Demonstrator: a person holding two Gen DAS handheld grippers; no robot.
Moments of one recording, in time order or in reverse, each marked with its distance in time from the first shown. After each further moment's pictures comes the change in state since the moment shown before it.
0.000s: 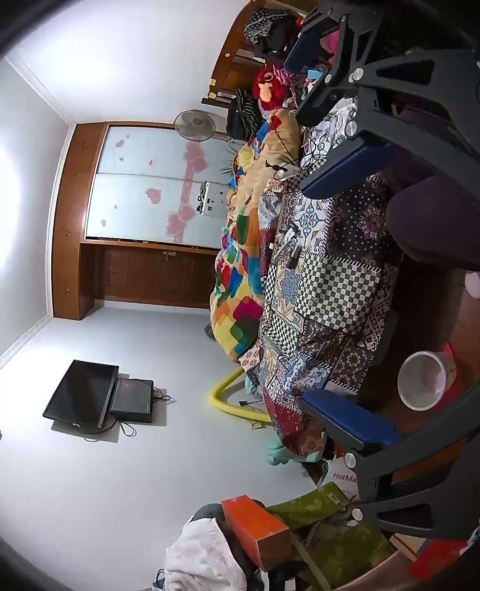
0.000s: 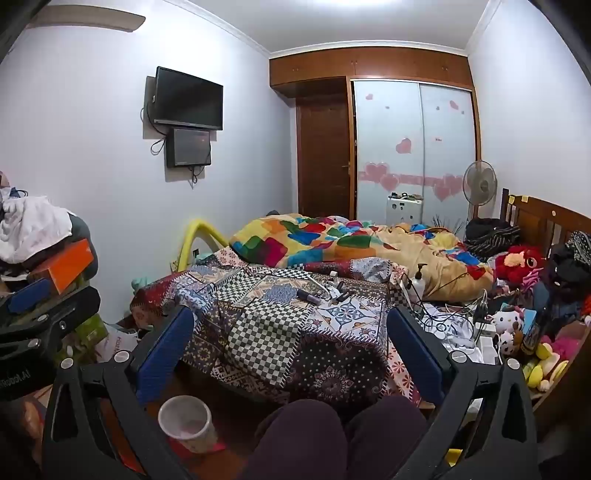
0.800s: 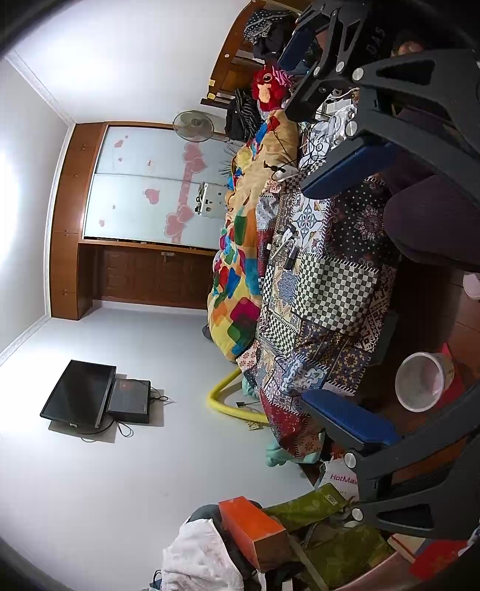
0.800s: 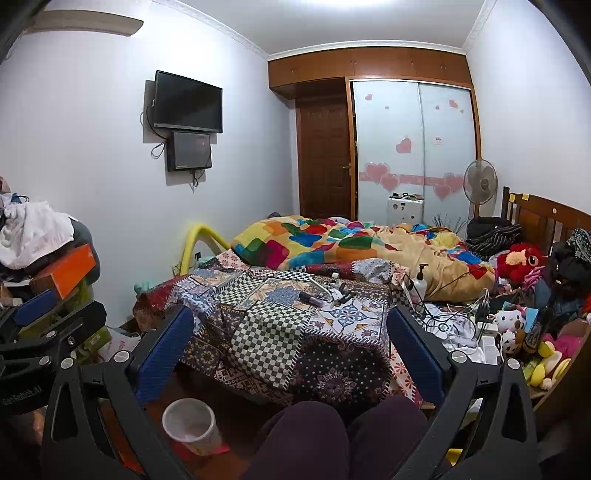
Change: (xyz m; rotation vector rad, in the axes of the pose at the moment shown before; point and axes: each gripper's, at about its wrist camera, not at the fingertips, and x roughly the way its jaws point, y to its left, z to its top) left arm -0.001 -0.004 -0.006 0.002 0.002 -0.001; right arm 0.000 0.005 0.004 0.008 0.003 0.009
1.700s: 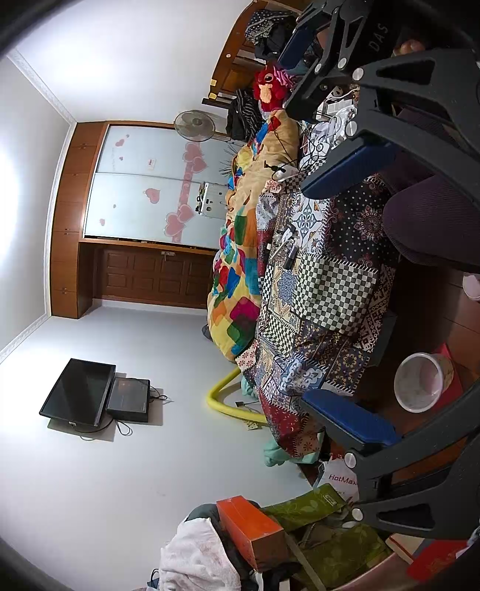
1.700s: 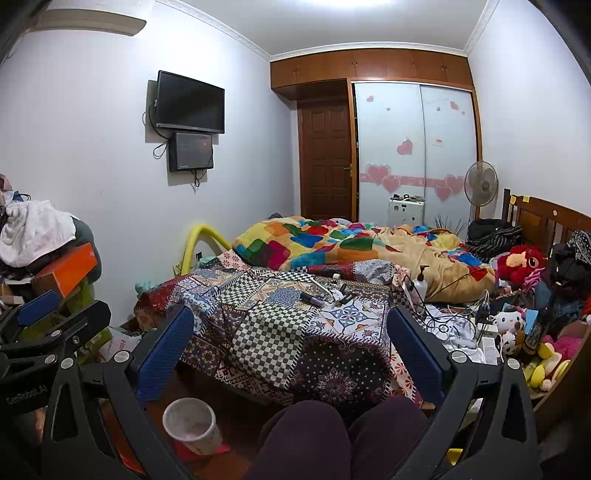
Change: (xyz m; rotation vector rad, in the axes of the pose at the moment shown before) left arm 0.000 0.000 0.001 -0.004 0.002 0.000; right arm -0.001 0.003 -0.001 0.006 -0.007 -0.001
